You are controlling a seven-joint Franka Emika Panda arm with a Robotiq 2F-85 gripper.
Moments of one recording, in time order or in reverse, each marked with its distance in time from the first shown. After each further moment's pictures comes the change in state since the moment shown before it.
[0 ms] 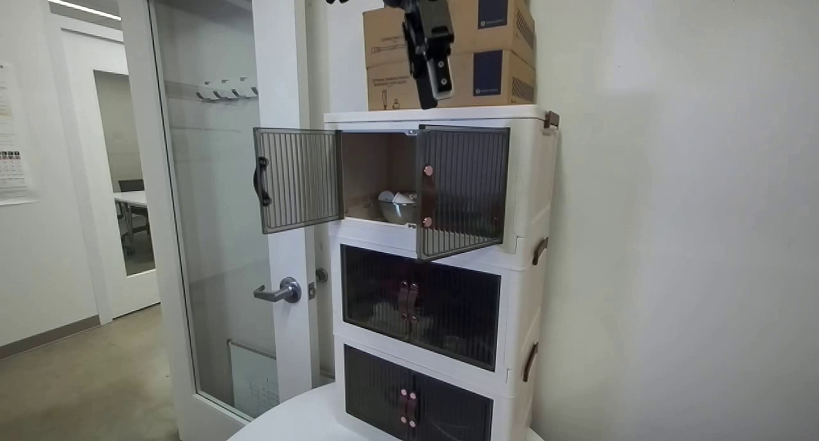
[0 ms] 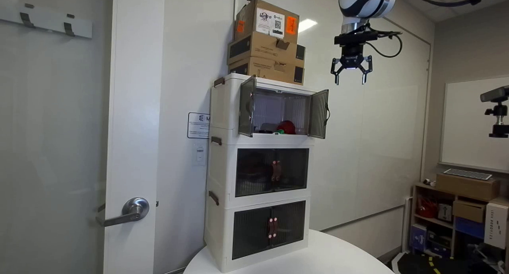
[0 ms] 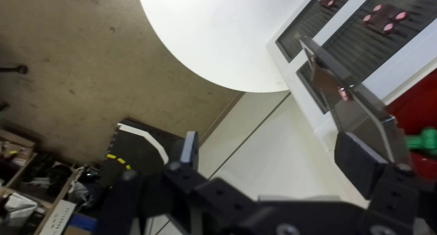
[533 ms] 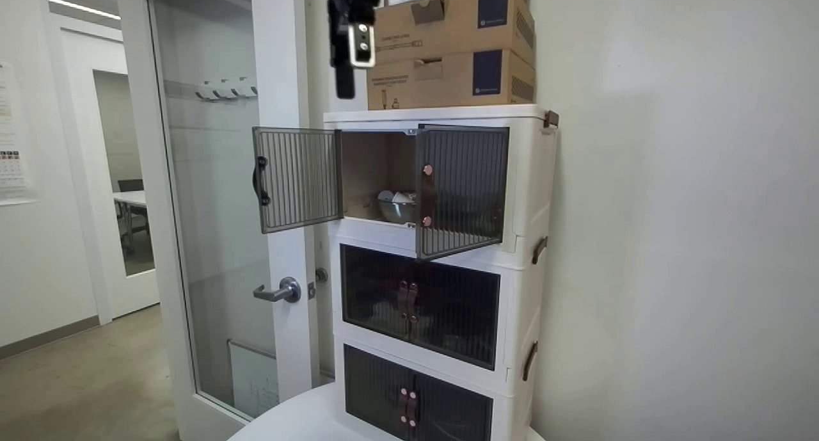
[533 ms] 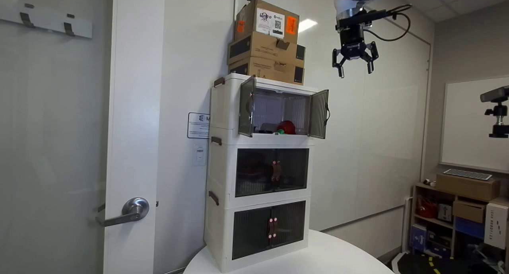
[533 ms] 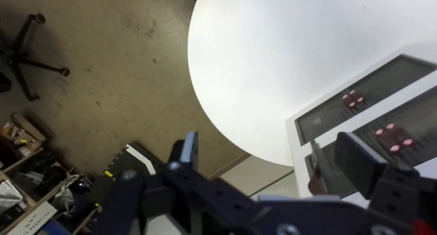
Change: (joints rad) arm 0.037 -0.006 0.075 0.093 -0.005 -0.340 -0.181
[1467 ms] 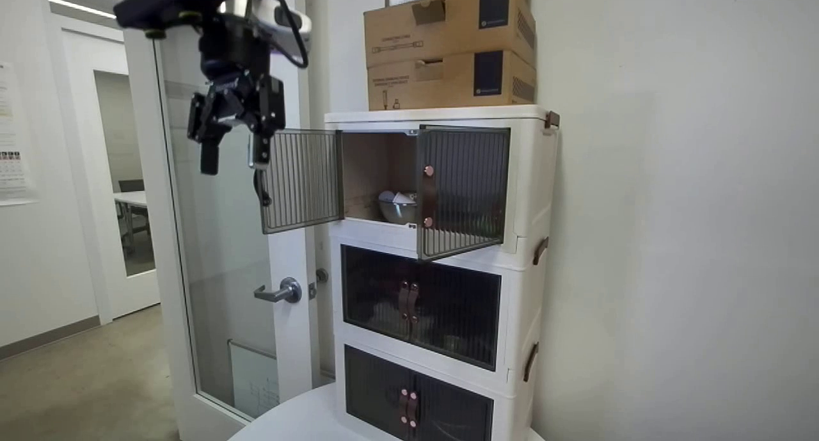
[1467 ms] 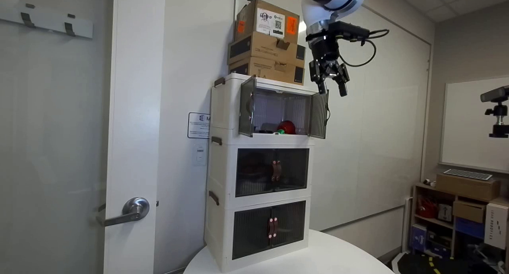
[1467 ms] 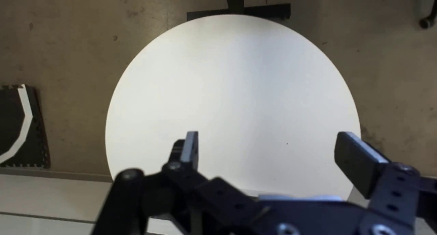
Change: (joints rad) arm 0.094 -0.078 0.162 -0.341 0.055 0.107 -0.459
